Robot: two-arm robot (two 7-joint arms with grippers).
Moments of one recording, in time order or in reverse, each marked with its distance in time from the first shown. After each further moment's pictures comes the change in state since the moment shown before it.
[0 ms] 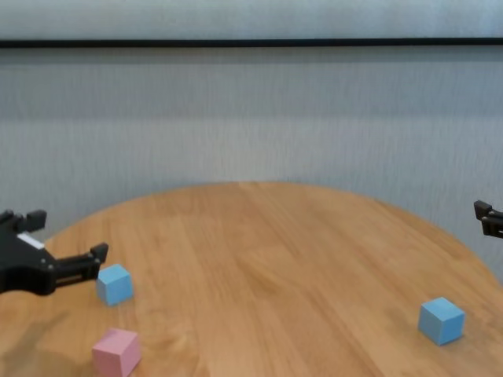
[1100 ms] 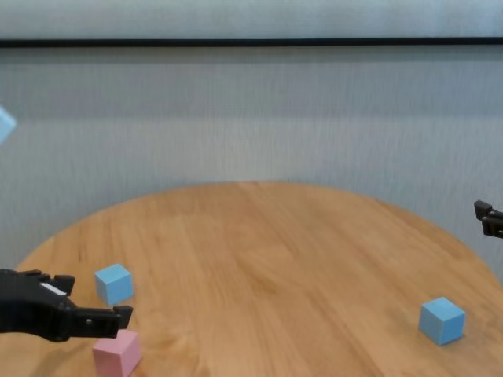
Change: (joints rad) left arm 0.037 0.062 -0.024 -0.191 -0.151 0.454 -0.113; right arm 0.000 0.000 0.000 0.000 0.000 0.000 0.000
